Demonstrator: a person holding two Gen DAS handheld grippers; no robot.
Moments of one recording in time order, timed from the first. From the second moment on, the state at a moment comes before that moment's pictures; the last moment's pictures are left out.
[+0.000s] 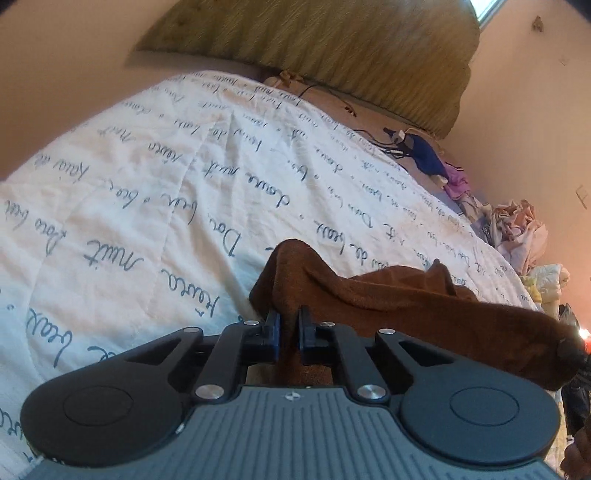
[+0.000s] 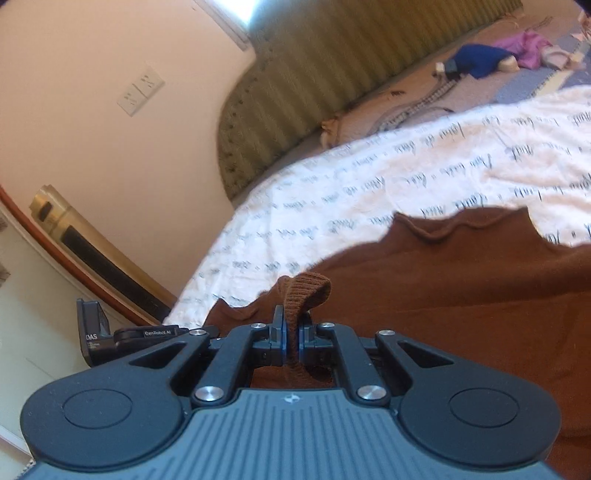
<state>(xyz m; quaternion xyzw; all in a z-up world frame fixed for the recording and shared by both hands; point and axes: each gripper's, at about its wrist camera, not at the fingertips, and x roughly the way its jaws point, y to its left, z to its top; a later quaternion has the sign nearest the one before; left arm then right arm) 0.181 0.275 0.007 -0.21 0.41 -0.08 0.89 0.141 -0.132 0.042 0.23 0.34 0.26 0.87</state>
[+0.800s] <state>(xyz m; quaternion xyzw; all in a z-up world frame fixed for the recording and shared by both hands) 0.193 0.209 0.000 -0.24 0.42 -0.13 0.87 0.129 -0.299 -0.040 0.25 0.41 0.09 0.87</state>
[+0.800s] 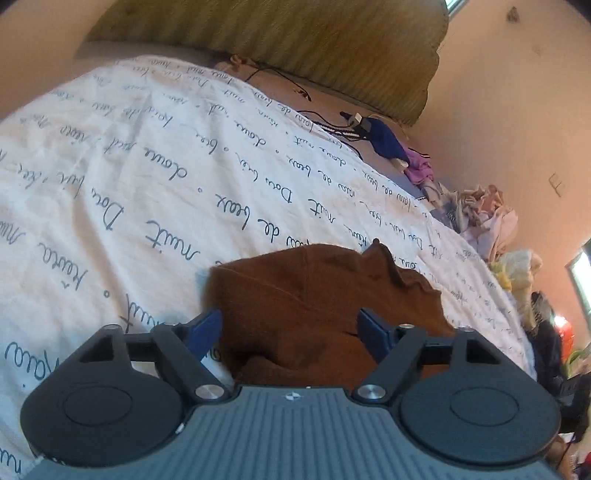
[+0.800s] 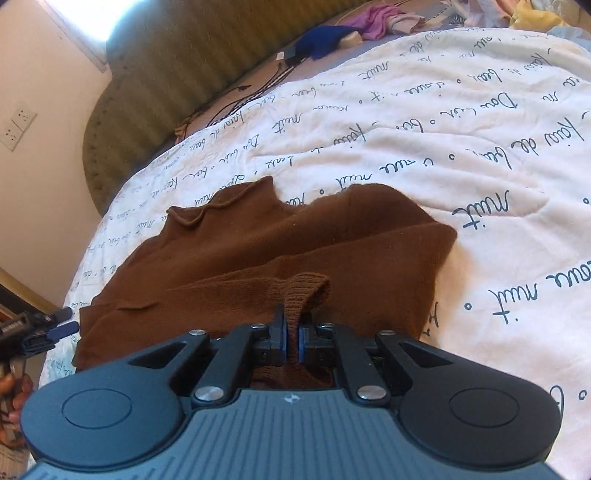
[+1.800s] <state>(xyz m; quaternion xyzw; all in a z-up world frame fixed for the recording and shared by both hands) 0.261 0.200 -0.026 -0.10 0.44 -0.10 0.89 0.142 -0.318 -0.060 0.27 0.43 0.08 0.86</state>
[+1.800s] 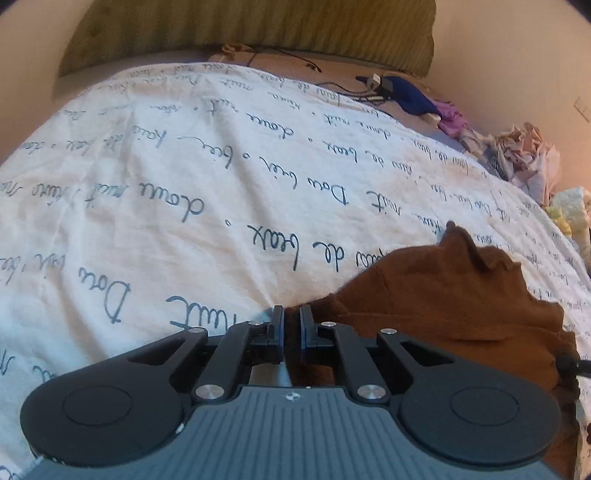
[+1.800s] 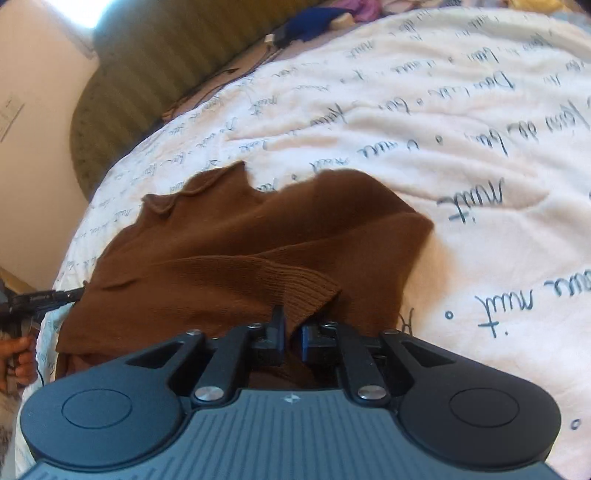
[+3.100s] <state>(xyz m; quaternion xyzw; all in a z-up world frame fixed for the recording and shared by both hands) 0.050 0.192 -0.049 -0.23 0.44 -0.19 0.85 -0.014 -0.274 -0.026 0.18 0.37 0.13 0.90</state>
